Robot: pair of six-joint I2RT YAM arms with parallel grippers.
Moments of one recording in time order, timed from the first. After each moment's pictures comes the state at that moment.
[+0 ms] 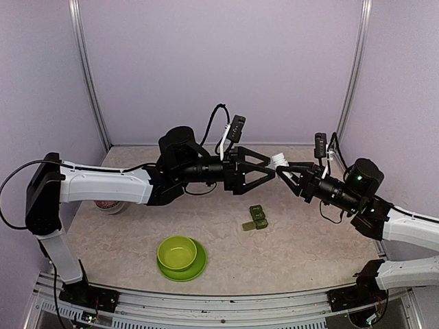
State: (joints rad) left arm -0.98 1.79 1.26 0.68 0.65 -0.46; right arm 0.69 0.94 0.52 0.54 -0.32 0.40
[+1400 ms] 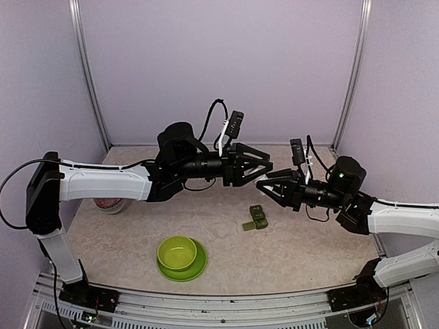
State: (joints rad) left arm -0.96 1.78 1.29 0.66 0.67 -0.43; right arm 0.73 1.14 0.57 0.66 -0.58 0.40
